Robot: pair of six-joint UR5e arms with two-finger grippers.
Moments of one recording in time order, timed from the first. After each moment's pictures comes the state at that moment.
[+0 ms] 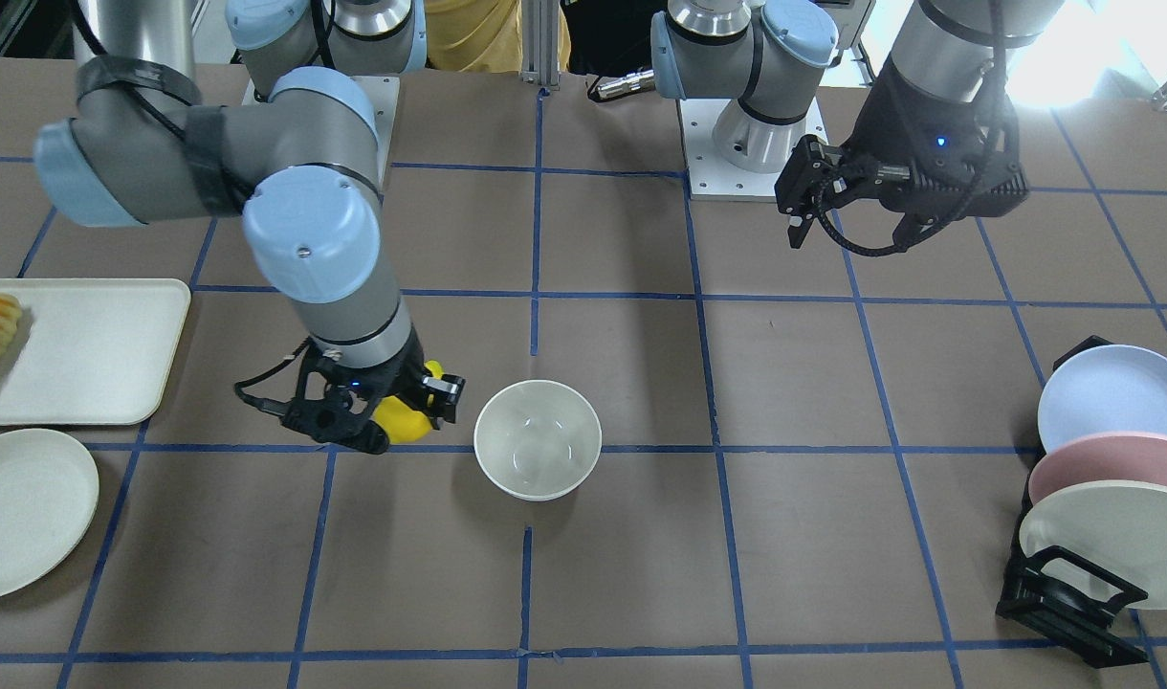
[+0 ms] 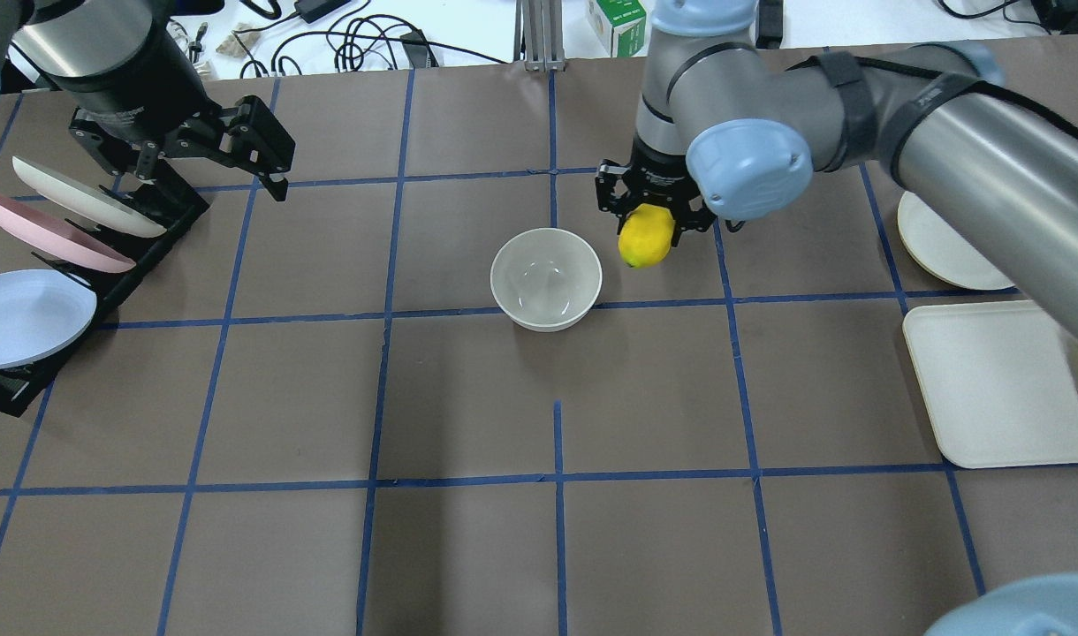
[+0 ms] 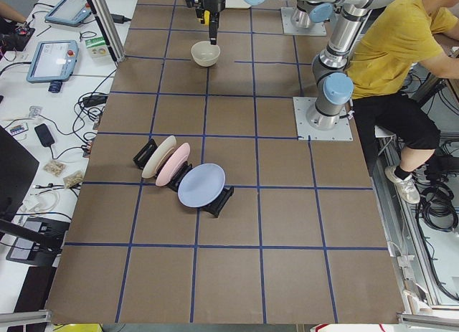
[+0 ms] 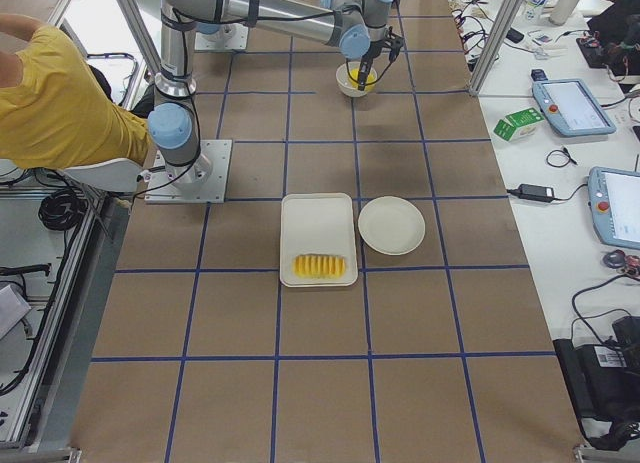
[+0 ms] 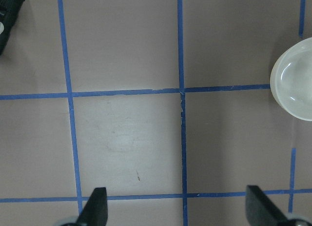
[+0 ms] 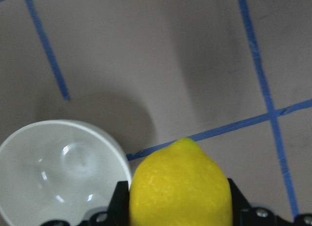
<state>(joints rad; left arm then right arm) -1.52 -1.56 -1.50 -1.61 1.58 0.09 1.80 -1.21 1.58 -1.95 -1.53 0.51</state>
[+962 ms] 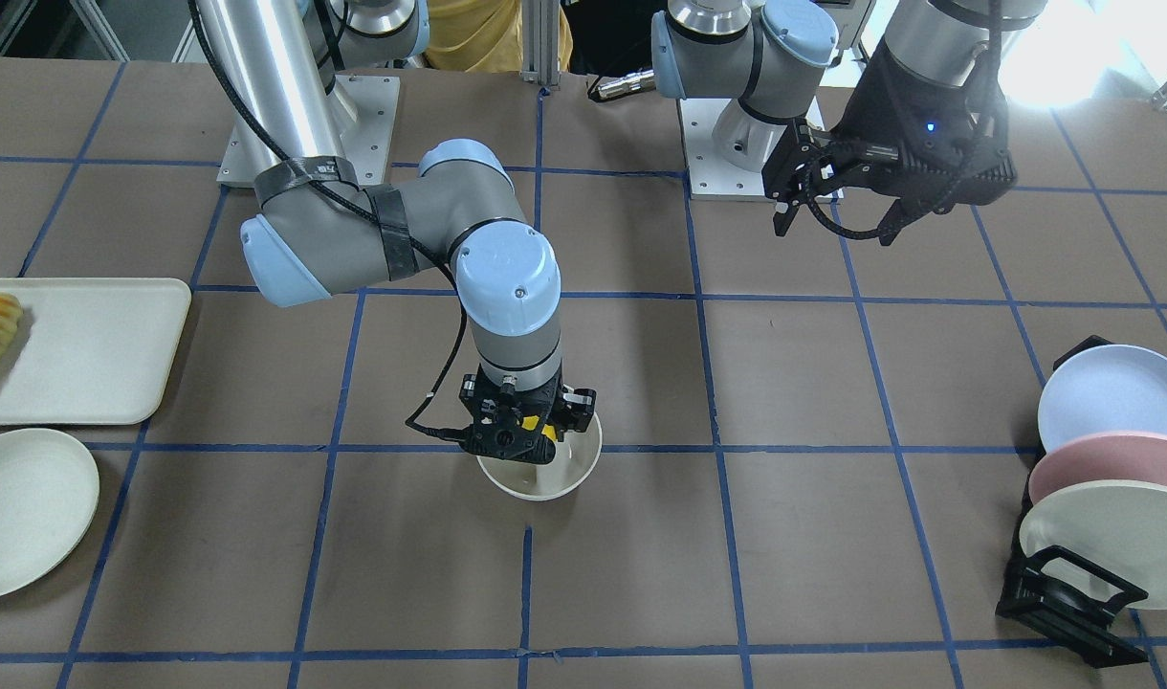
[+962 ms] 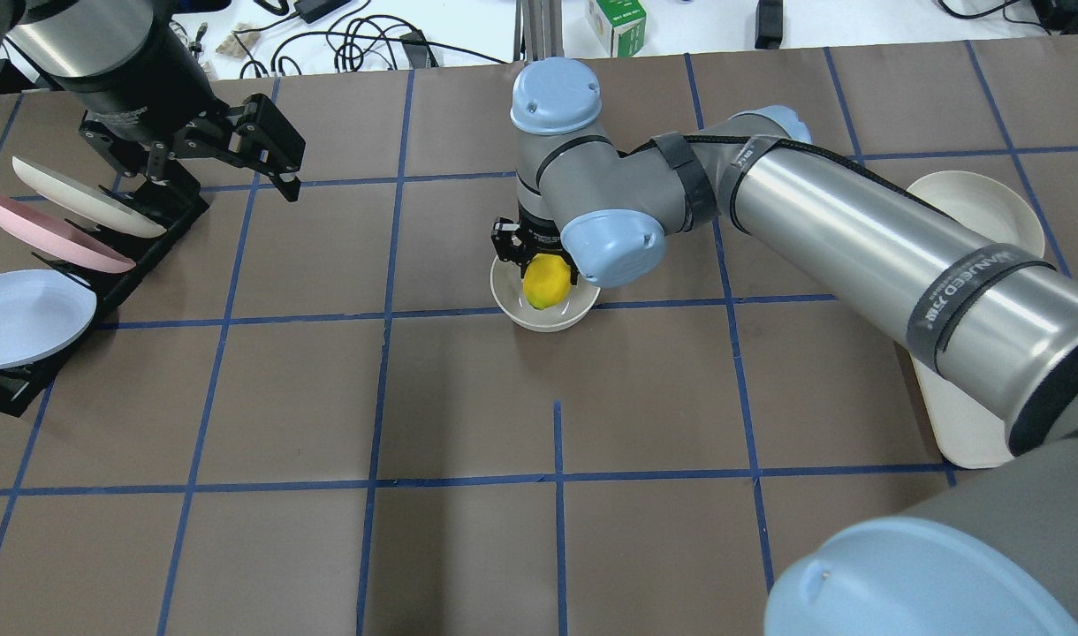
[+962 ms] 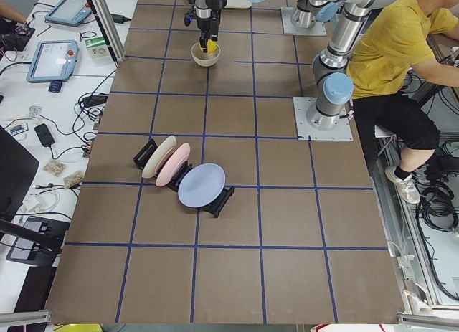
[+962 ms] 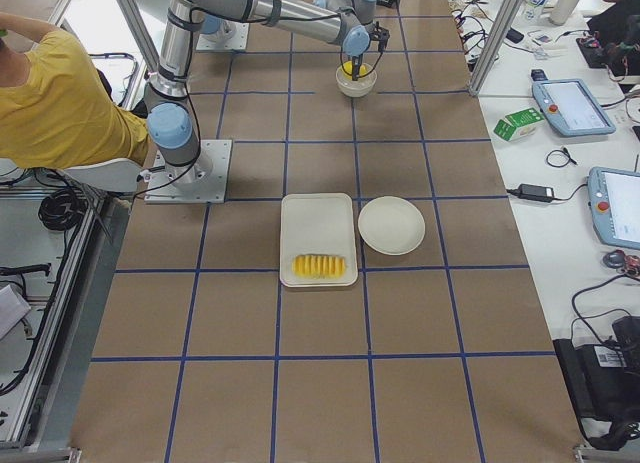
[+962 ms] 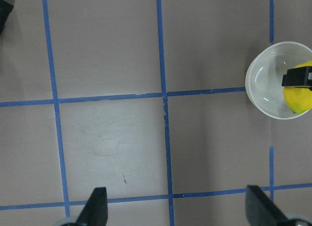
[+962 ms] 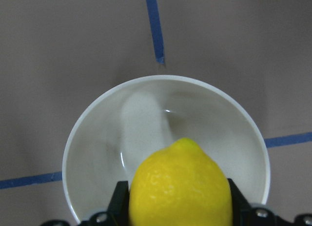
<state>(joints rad) -1.52 -1.56 -1.50 -1.62 1.53 0.11 1.94 -1.05 1.55 -2.10 -1.52 0.53</state>
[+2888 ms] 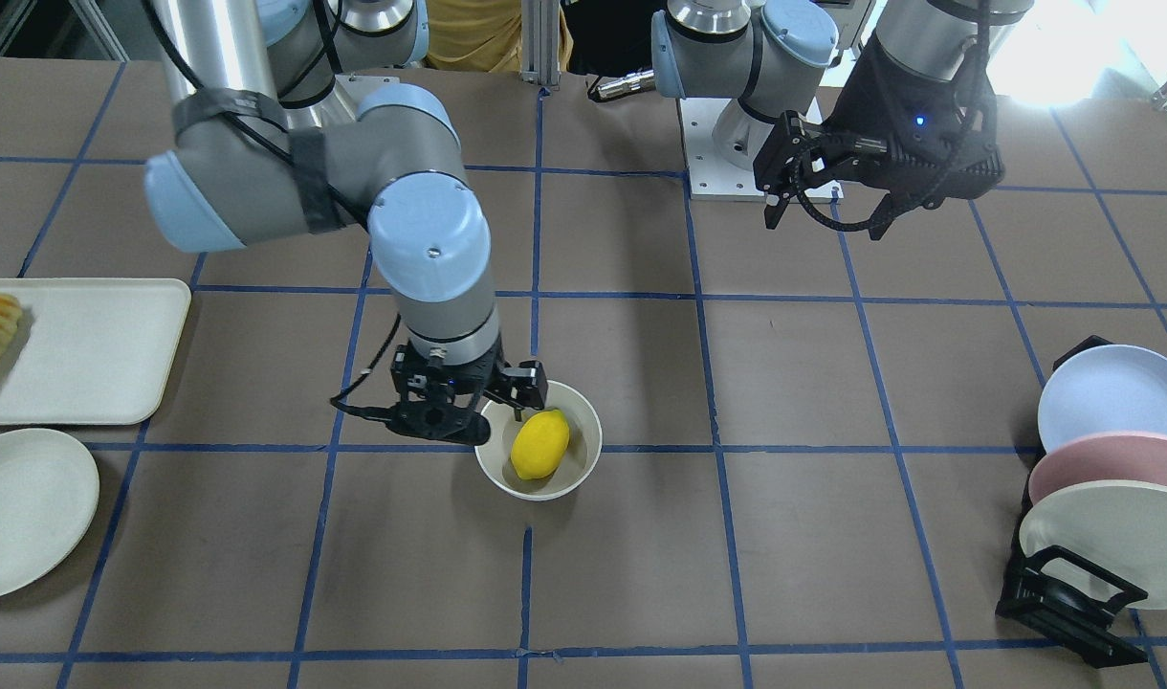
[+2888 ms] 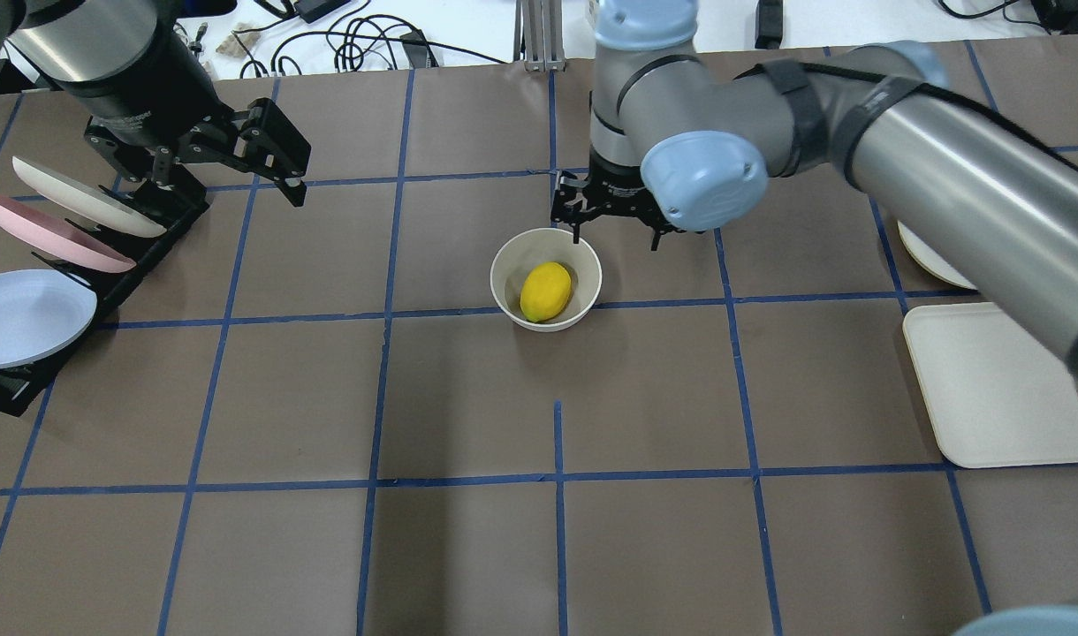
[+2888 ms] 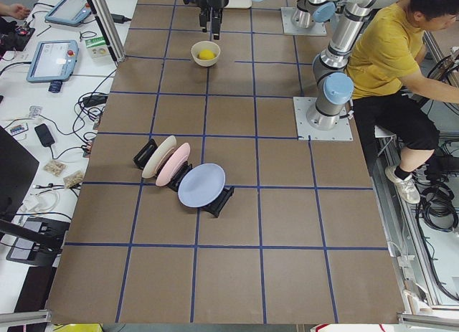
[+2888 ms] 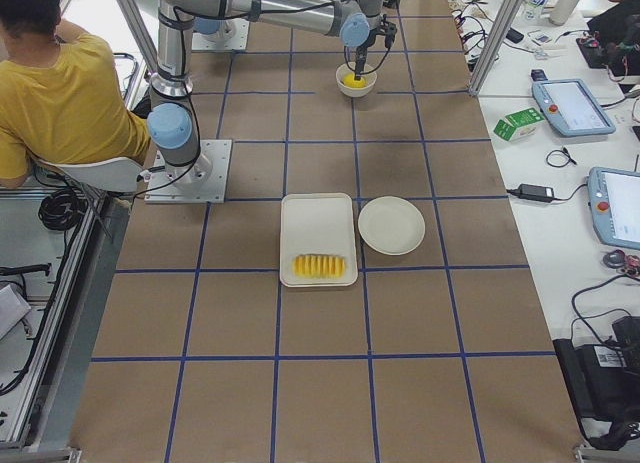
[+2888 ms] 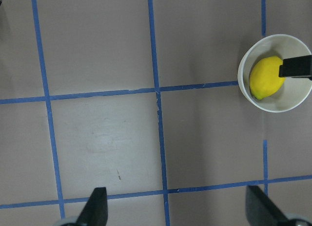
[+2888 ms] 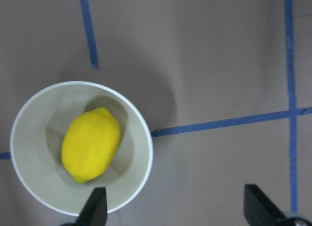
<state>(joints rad) -1.53 -1.55 -1.51 -1.64 1.53 0.11 1.78 -1.25 1.55 -1.84 -1.53 0.35</state>
